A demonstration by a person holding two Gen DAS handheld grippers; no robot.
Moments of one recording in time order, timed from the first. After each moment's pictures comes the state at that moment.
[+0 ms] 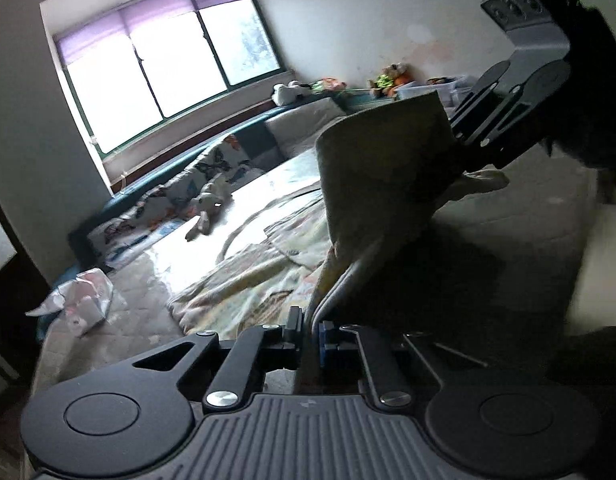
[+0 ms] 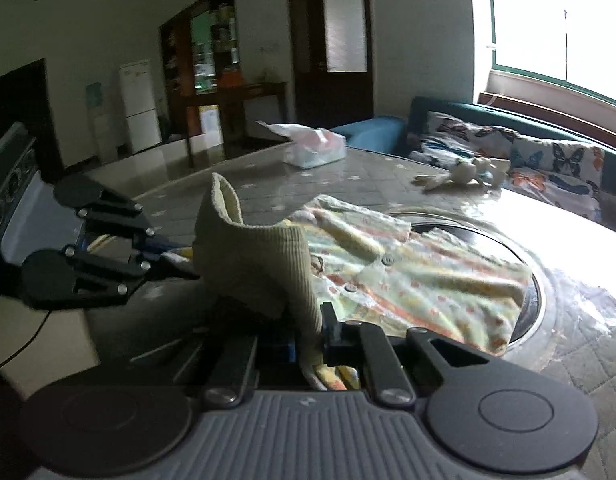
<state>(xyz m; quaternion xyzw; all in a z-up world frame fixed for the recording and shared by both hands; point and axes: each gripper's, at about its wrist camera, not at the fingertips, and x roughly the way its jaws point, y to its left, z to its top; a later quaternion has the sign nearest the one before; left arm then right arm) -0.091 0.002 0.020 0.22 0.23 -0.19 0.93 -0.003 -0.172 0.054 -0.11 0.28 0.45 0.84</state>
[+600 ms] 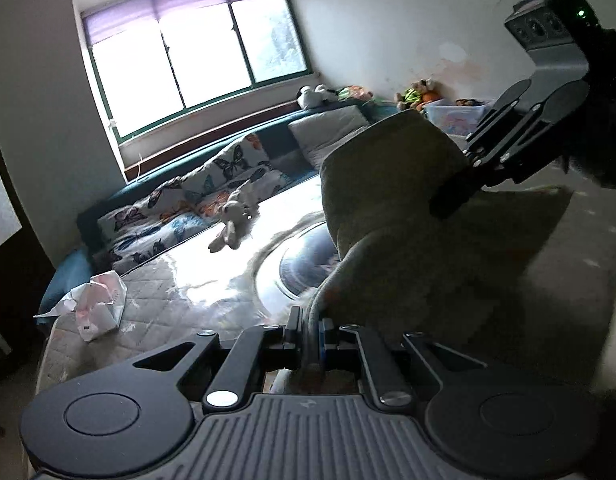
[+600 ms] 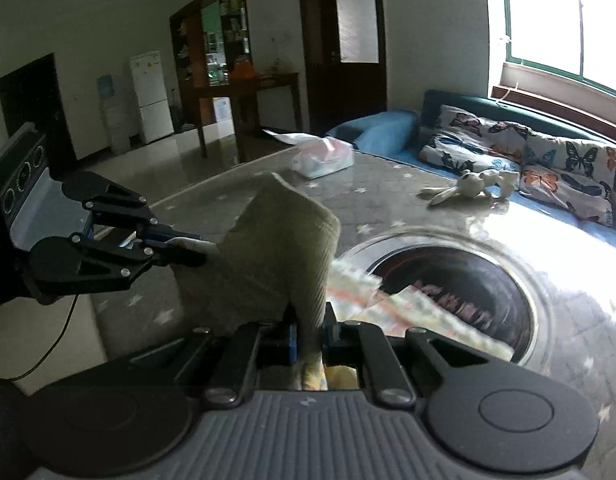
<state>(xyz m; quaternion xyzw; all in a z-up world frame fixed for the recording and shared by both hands) -0.014 0.020 0.051 0.18 0.24 -0.16 0.94 0.052 -0.155 0.096 -0.11 0.30 0.45 0.83</state>
